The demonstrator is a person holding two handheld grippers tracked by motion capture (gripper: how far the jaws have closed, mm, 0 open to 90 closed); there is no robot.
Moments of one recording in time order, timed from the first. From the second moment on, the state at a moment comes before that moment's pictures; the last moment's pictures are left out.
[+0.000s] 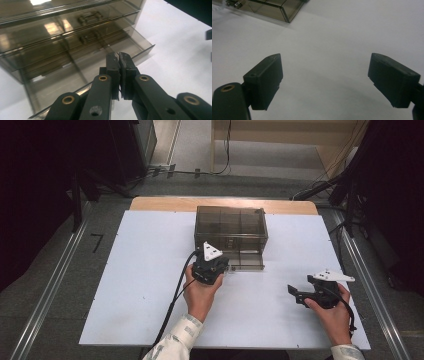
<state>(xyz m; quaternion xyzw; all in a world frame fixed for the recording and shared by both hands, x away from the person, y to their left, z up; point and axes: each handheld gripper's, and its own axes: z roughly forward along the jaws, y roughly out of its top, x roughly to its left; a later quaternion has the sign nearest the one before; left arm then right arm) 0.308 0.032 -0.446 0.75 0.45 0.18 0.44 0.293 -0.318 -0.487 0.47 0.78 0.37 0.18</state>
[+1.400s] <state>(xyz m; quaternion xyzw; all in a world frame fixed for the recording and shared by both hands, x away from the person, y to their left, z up) 0.305 0.009 -0.443 0.76 0.43 0.16 0.46 0.303 -0.260 -0.480 0.41 0.79 0.43 0.17</state>
